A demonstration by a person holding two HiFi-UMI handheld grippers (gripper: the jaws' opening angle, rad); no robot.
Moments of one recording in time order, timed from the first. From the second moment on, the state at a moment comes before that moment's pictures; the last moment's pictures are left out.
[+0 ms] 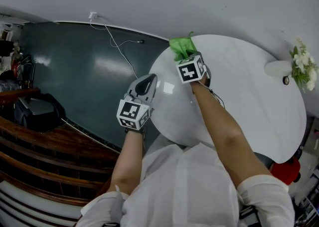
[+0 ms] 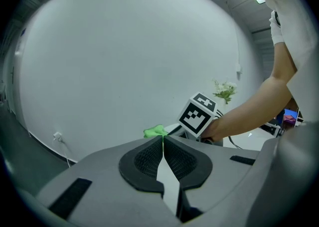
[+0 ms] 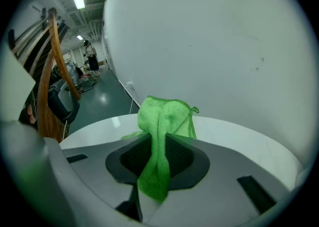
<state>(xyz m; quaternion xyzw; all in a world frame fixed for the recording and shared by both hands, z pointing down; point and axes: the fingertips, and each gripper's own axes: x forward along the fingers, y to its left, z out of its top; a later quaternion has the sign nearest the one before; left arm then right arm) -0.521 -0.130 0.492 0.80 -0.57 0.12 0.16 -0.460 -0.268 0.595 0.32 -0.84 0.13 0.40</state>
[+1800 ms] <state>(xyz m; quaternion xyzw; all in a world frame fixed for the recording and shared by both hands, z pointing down) -0.387 -0.133 0.482 0.85 -0.48 0.14 0.14 -0.198 -0.226 0.602 0.44 -0.80 0.19 0.37</state>
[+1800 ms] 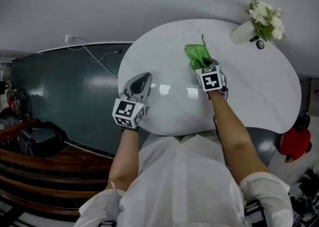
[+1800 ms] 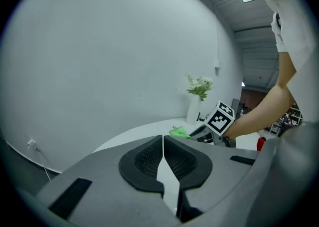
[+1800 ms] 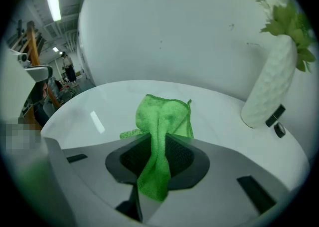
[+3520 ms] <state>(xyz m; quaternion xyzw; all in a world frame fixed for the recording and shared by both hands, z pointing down) -0.420 -0.103 0.486 0.85 -0.49 0.16 0.13 -0.244 -0.116 0.610 0.41 -0.80 0.22 0.38</state>
